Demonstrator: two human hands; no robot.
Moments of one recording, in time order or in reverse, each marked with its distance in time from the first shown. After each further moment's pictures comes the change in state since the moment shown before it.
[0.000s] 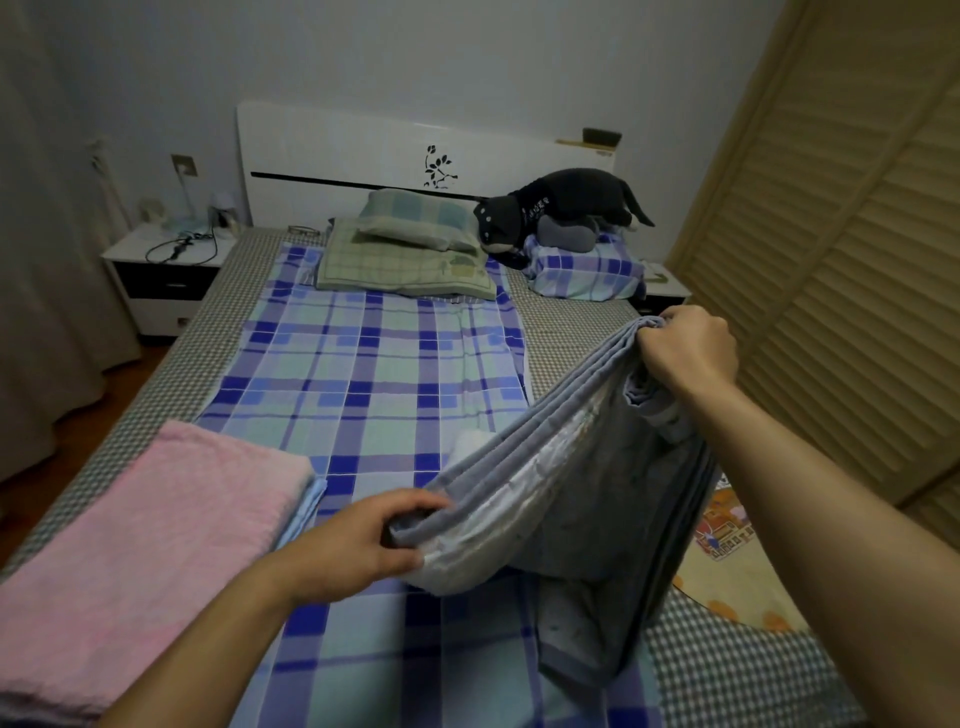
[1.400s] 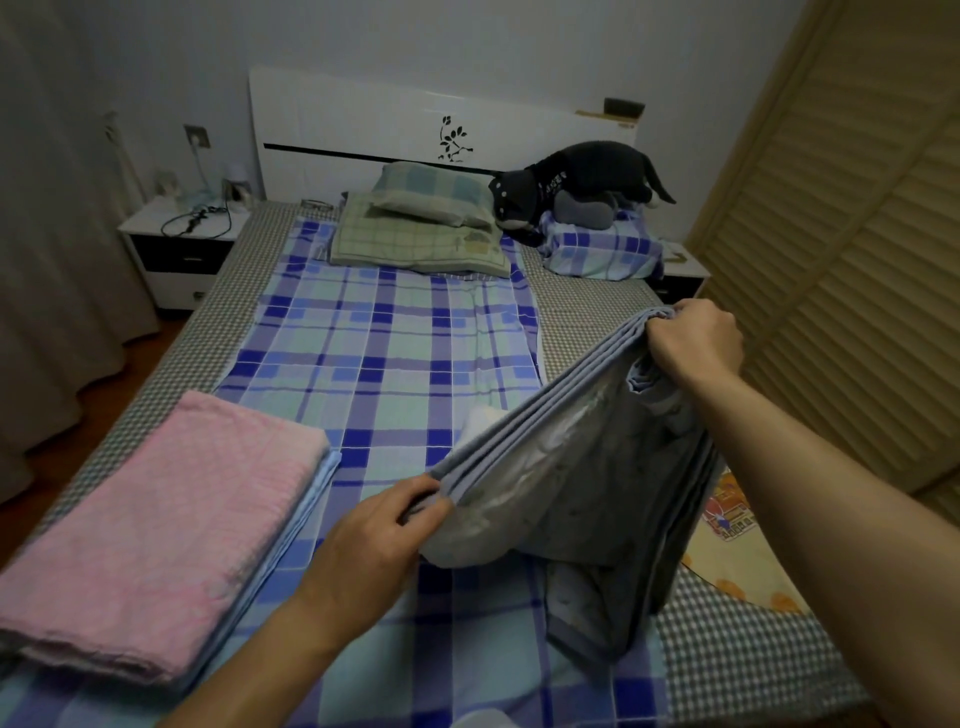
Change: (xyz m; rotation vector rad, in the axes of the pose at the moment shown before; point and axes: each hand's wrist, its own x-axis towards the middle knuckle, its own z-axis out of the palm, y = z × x) left_hand -0.024 -0.031 0.047 0.791 0.521 0.402; right_hand -0.006 0.000 0.024 -0.013 -0.025 0.103
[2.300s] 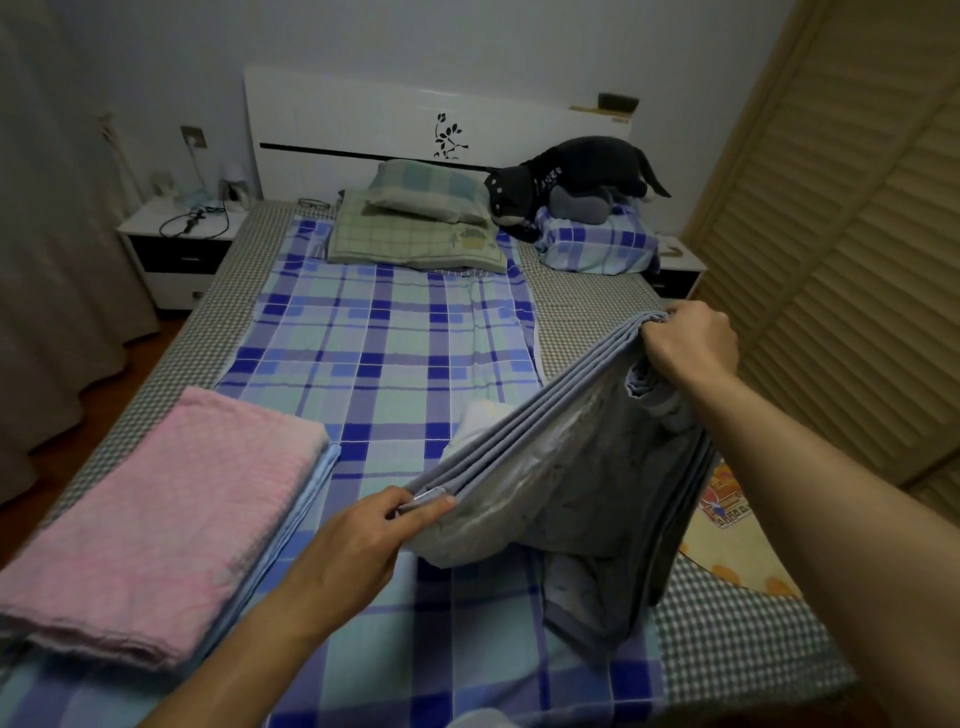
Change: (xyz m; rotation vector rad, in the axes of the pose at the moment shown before) left_hand -0.019 -0.003 -0.005 -0.103 -0.206 -0.053; right_hand -0.016 0.019 -0.006 -0.014 -0.022 -0.044
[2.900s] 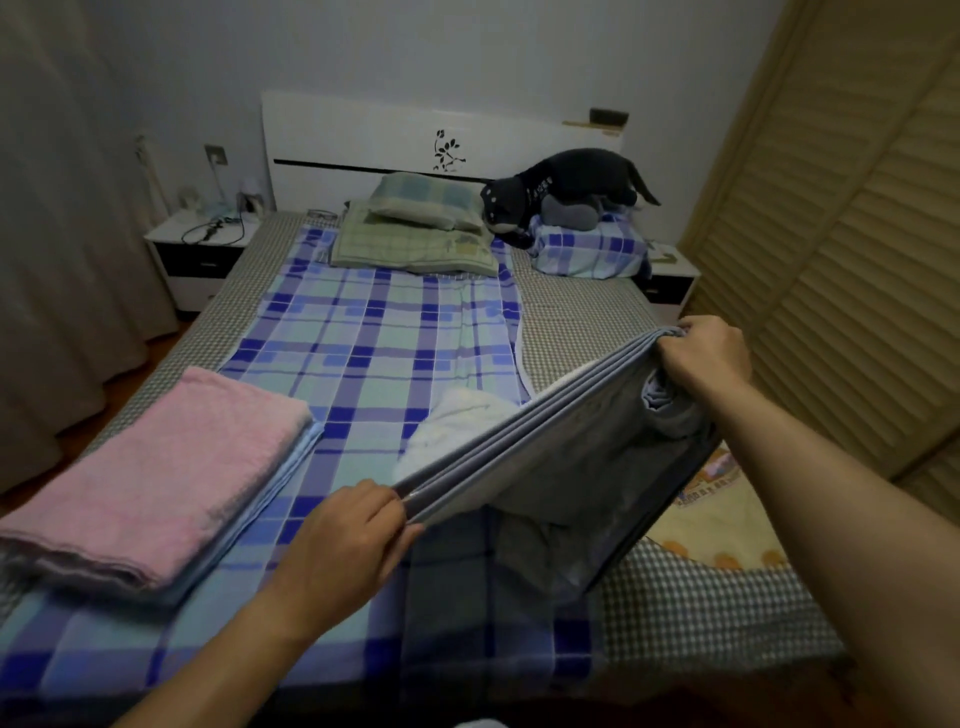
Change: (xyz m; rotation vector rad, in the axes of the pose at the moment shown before) left_hand -0.017 0.154 0.015 0.269 0.203 0.019; right_hand -0.011 0.147 -0.068 0.049 -0.056 -0.080
